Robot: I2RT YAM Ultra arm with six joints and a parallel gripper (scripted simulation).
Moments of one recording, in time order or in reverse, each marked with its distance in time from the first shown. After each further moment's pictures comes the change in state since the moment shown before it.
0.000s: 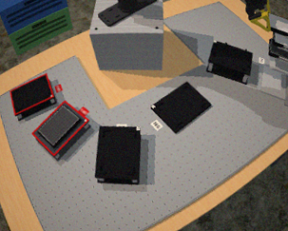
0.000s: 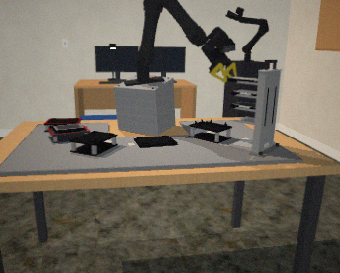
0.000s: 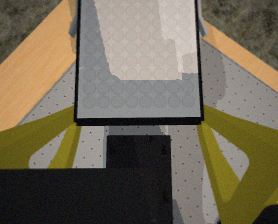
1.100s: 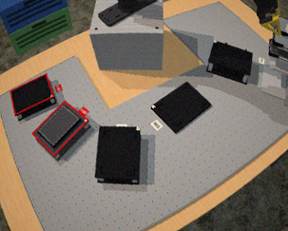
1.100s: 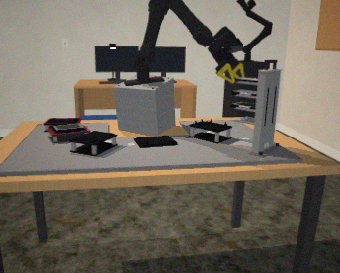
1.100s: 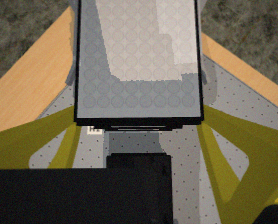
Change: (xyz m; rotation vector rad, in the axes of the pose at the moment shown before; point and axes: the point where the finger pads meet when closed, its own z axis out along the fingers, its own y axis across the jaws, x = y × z) arm -0.027 -0.001 0.025 0.002 -0.002 0.004
